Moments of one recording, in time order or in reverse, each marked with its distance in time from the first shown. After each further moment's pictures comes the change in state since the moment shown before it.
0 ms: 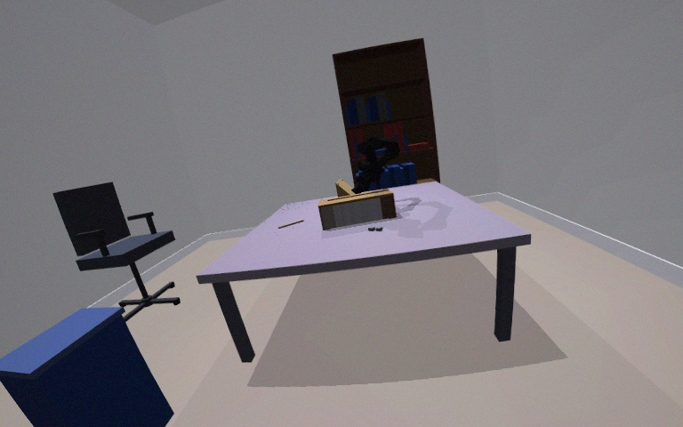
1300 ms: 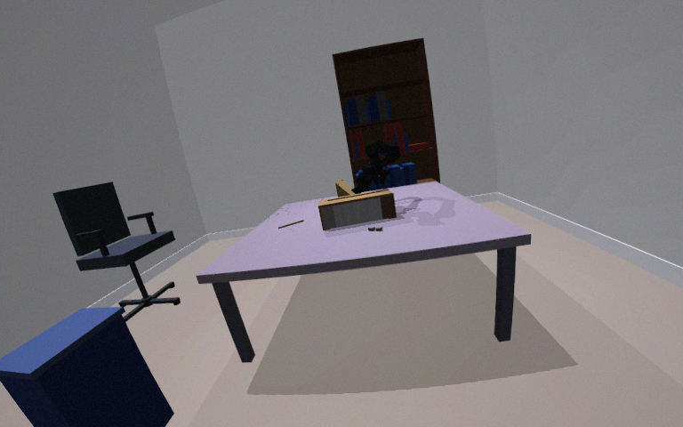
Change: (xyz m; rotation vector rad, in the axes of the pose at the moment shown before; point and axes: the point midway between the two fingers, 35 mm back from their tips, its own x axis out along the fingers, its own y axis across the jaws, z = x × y) arm 0.014 -0.035 -0.008 0.169 0.038 0.047
